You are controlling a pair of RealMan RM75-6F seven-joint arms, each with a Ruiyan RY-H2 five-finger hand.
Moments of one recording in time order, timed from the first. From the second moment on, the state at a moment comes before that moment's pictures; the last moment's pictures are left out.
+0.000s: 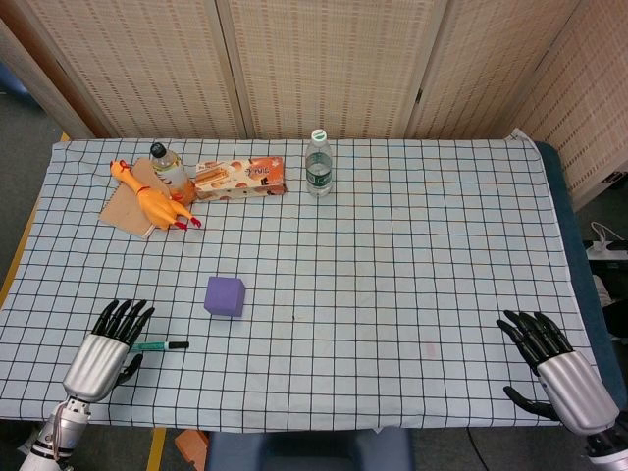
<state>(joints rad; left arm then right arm) -0.19 -1.37 0.03 -1.37 1.69 1.45 0.22 0.06 -0.97 -0.14 -1.66 -1.82 1.57 0.12</state>
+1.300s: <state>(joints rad) -0.19 -1.63 0.05 -0.99 1.67 1.40 0.42 0.06 -0.96 -0.13 -1.69 -1.80 1.51 0.07</state>
